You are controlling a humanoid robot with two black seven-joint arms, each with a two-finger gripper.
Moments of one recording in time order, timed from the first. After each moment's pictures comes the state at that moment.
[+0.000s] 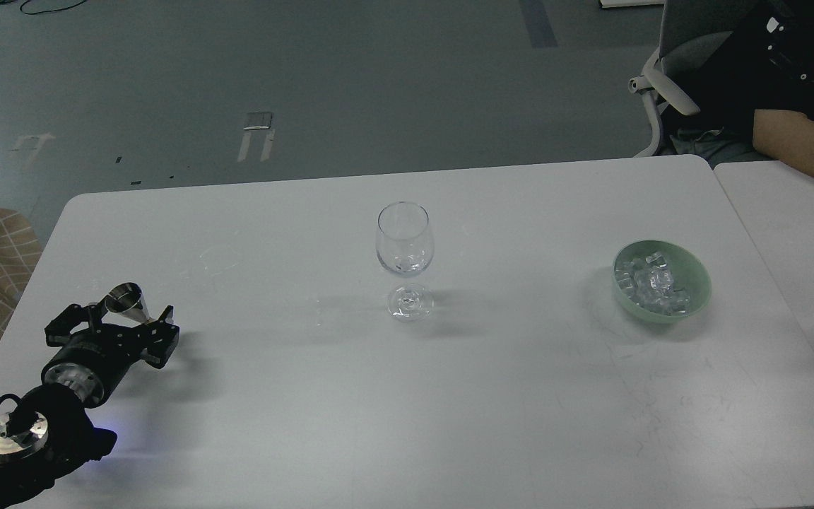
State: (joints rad) left arm -0.65 0.88 0.10 -1.33 -1.30 -0.49 -0.49; right arm 0.68 -0.67 1.20 0.96 -0.27 0.49 0.07
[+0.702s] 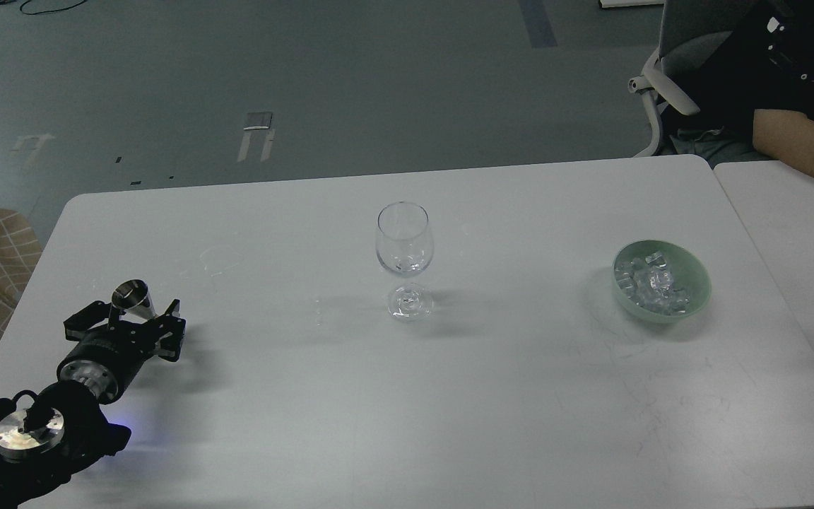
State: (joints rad) left arm -0.64 0.84 0.09 -1.30 -1.30 -0.49 -0.49; right arm 0.68 -0.67 1.20 0.96 -0.27 0.49 0.07
